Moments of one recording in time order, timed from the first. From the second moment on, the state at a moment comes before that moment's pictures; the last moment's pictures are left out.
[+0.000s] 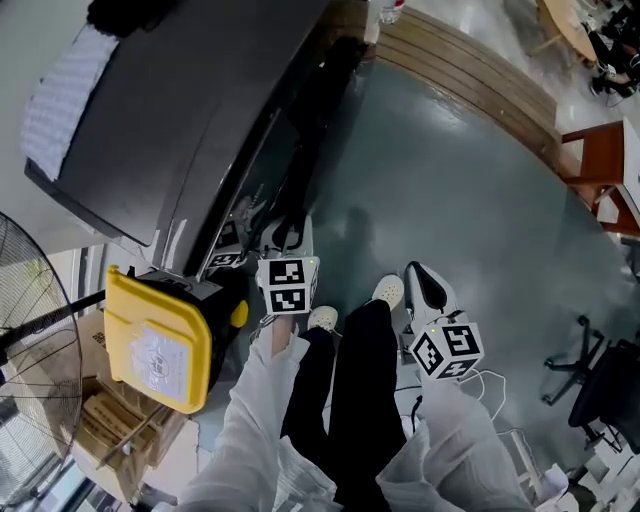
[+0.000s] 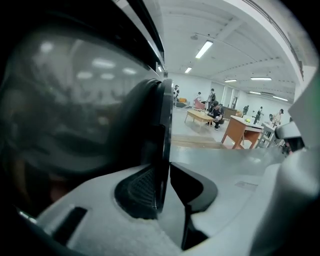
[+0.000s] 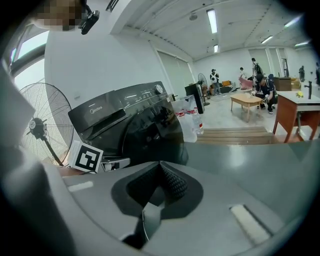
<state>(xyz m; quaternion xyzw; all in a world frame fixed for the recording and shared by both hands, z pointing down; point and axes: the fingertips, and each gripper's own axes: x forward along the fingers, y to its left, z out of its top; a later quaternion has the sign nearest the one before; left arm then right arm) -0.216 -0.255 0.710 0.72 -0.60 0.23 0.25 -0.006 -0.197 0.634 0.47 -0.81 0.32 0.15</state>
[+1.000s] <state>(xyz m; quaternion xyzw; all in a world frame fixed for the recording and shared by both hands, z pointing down) -0.040 -0.239 0.720 0.75 -0.52 0.27 0.30 0.114 -0.169 0.621 0.54 -0.76 0.35 0.10</state>
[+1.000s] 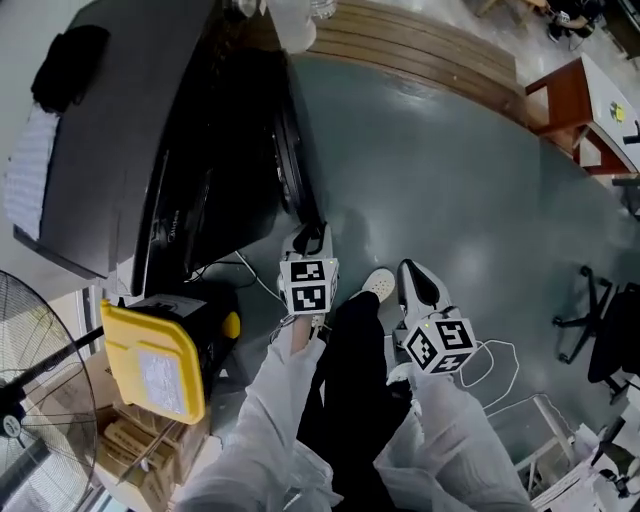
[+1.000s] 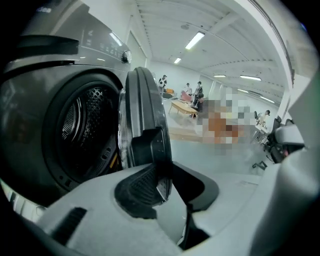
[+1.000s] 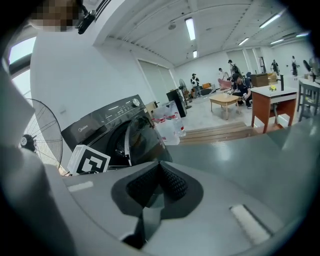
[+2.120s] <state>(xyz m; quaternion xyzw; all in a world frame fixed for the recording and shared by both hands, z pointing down) 0.181 -0.343 0.723 0.75 -0.50 0.22 0.37 0.299 -0.255 0.603 0.58 -0.73 0.35 0.10</state>
